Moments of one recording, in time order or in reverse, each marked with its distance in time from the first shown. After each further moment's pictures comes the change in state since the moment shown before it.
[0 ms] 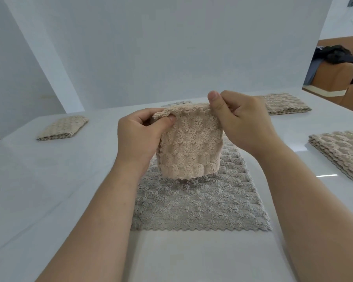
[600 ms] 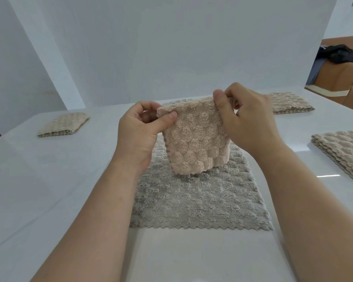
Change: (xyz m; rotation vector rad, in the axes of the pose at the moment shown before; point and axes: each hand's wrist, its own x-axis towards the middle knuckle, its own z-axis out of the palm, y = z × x) left_hand 0.002 0.001 -0.001 -0.238 -0.037 -0.105; right_hand -0.001 0.005 0.005 -0.188 0.101 -0.073
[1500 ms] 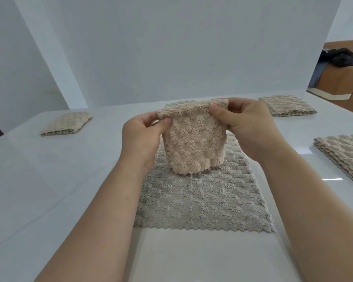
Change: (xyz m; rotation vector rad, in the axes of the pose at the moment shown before) left_hand 0.008 -0.014 -0.003 0.186 0.096 -0.054; right_hand 0.002 0.004 0.007 0.815 -0.208 0.540
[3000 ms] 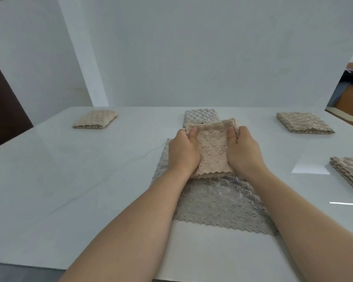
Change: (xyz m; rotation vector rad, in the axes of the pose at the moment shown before) left_hand -0.009 -0.030 0.021 0.599 0.079 0.068; right_hand -0.018 0.024 0.045 -0.747 0.122 0.139
